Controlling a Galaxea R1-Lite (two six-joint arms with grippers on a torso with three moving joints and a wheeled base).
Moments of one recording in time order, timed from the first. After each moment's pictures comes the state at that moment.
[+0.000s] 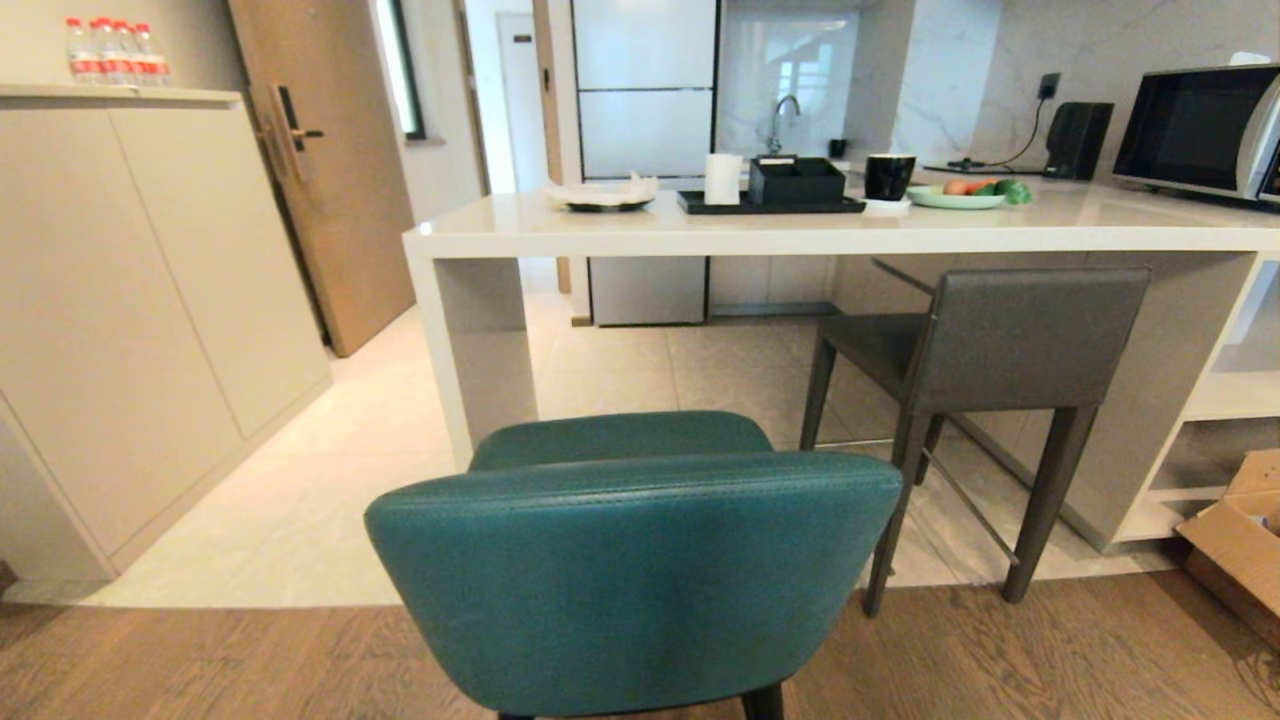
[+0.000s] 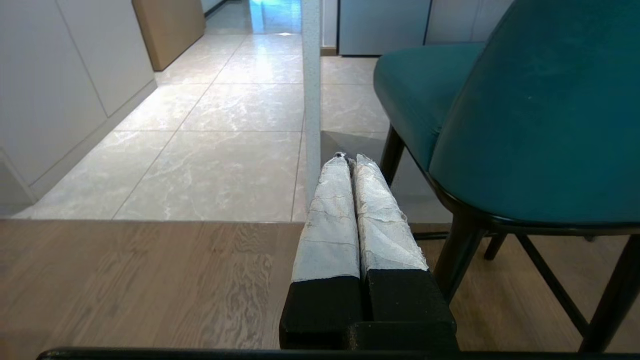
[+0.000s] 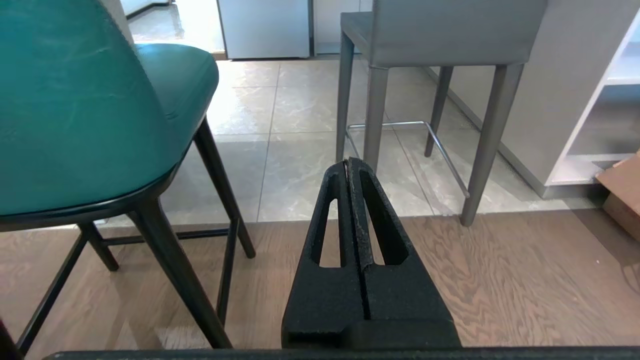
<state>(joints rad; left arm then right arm) 0.00 0.00 0.00 0.00 0.00 0.01 -0.01 0.00 0.00 0.00 0.00 -0.03</state>
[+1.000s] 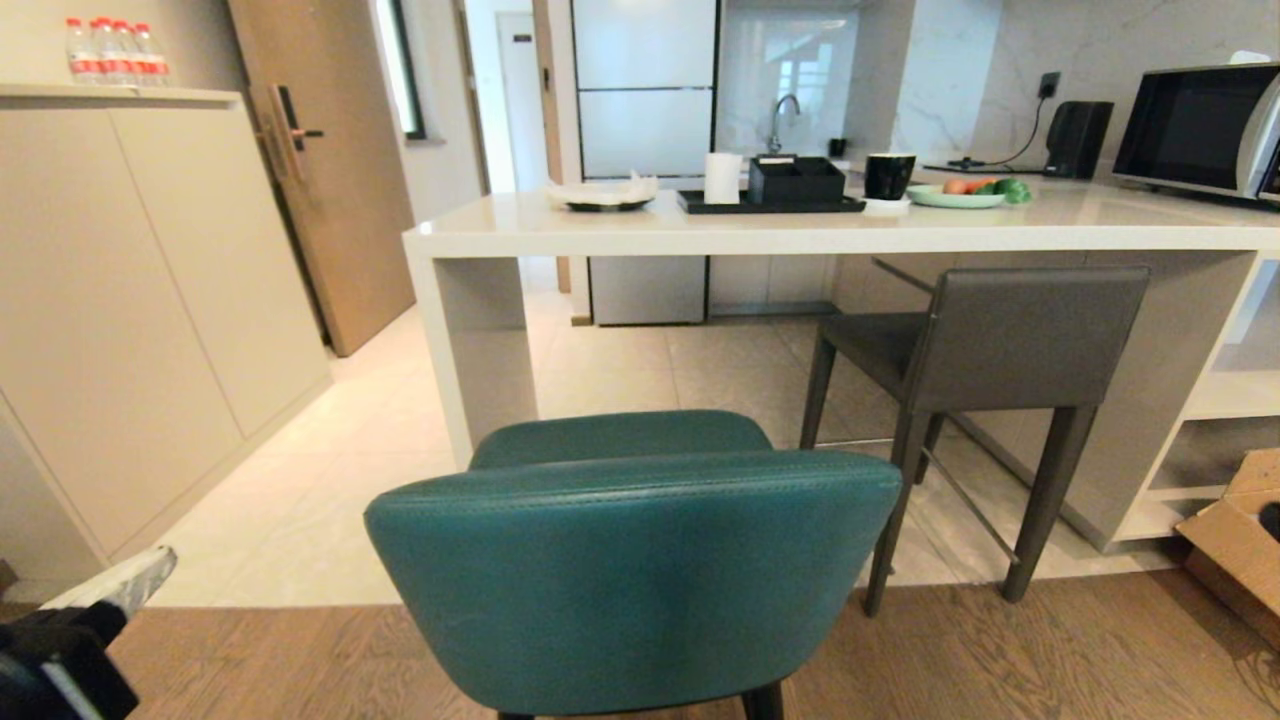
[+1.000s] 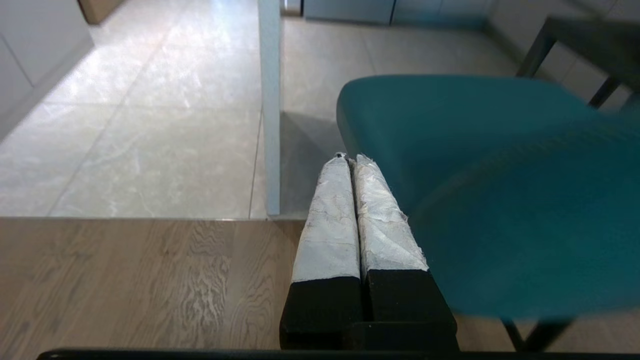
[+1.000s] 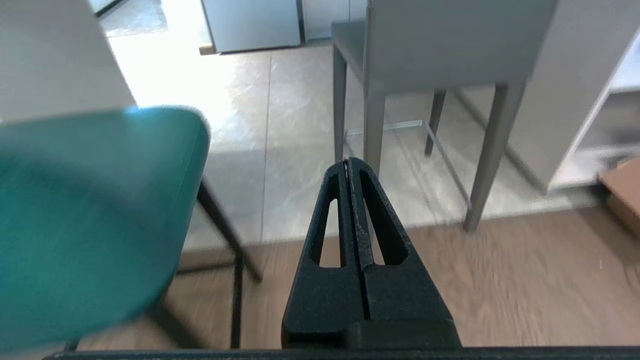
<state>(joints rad) -0.06 0.94 -0.15 -0.65 -0.03 -0.10 0.01 0.88 -0.25 -0.55 -0.05 0.02</state>
